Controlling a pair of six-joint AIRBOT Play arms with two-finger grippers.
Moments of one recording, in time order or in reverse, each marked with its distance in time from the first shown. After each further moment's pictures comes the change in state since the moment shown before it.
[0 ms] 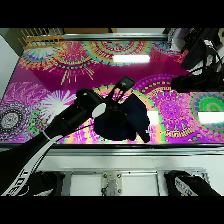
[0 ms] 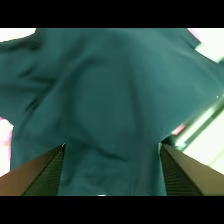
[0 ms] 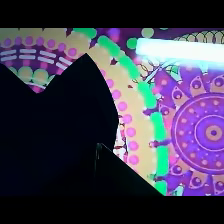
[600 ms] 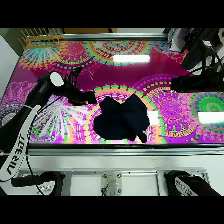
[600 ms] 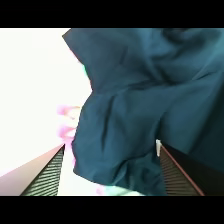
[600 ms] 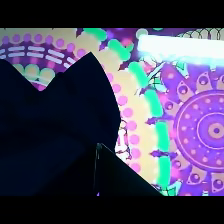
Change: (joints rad) left arm 0.576 -0.145 -0.071 -0.437 -0.099 0.109; right arm 0.000 -0.005 0.000 0.004 0.011 0.000
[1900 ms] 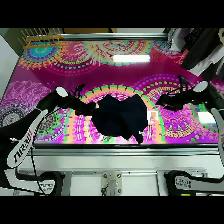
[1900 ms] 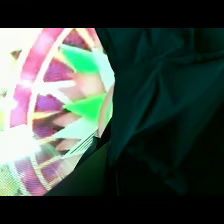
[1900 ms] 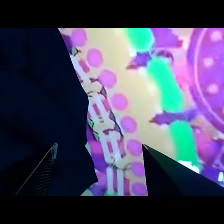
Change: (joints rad) left arm 0.035 -0.092 -0.177 -0.237 0.095 0.146; right arm -0.146 -0.404 -0.197 0.214 -0.103 -0.069
